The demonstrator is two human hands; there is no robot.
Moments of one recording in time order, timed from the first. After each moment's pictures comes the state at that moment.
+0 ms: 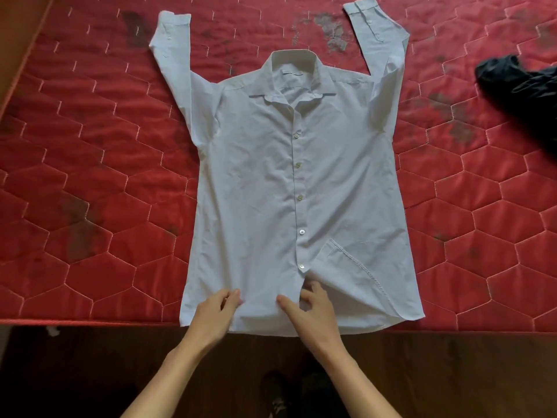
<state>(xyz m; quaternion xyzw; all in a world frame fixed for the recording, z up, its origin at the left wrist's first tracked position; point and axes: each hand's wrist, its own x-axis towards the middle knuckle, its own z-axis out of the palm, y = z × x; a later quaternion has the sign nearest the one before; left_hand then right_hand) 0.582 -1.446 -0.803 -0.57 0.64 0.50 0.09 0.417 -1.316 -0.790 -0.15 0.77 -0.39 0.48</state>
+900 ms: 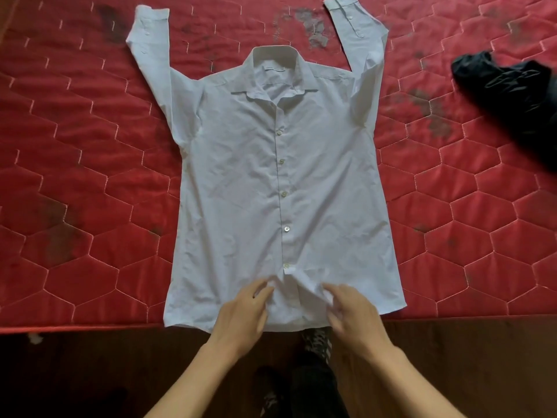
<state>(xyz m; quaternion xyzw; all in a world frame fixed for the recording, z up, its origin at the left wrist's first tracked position) 0.539 -1.403 -0.812 -0.30 0.91 0.29 0.08 0.344 -1.245 -0.798 -0.43 0.84 -0.15 0.30</state>
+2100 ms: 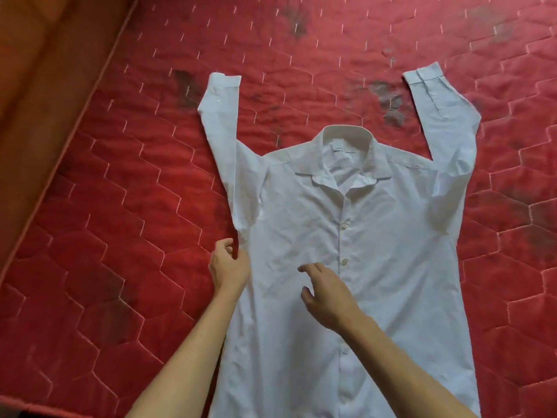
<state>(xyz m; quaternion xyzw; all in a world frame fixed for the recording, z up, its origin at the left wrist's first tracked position) 0.444 -1.678 -0.778 -0.73 0.54 0.39 -0.13 0.293 -1.544 -0.771 -0.49 0.77 -0.12 0.39</state>
